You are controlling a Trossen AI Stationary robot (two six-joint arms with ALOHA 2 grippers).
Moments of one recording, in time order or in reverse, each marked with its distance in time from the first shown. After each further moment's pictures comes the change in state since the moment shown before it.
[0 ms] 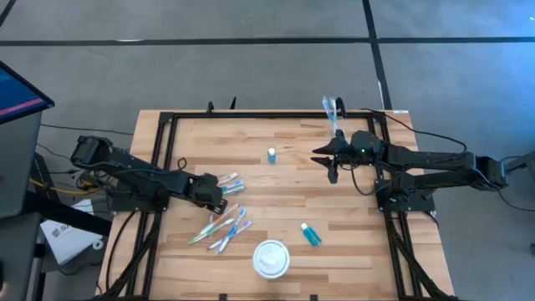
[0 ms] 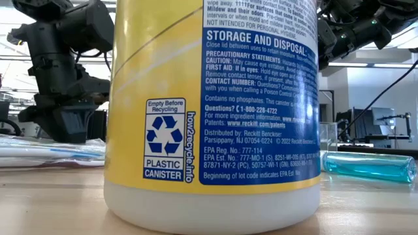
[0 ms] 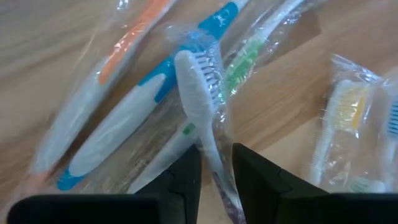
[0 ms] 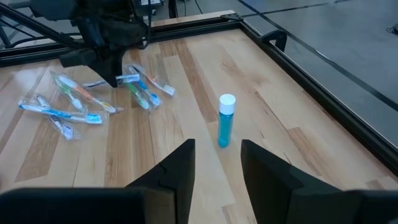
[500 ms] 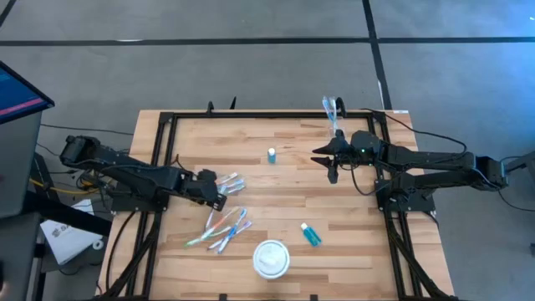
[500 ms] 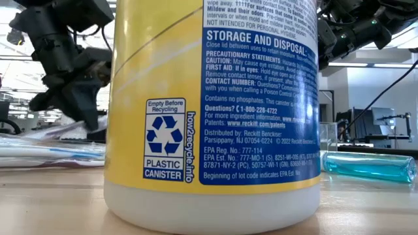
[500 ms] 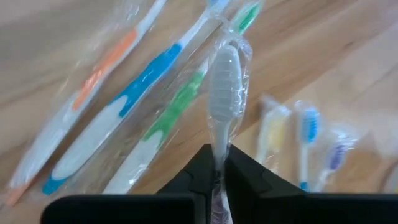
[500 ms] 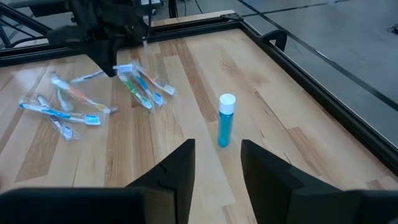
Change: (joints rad) left arm 0.000 -0.167 -0.001 0.023 -0.040 0.028; right arm 0.000 0.000 0.000 -0.001 0.000 0.000
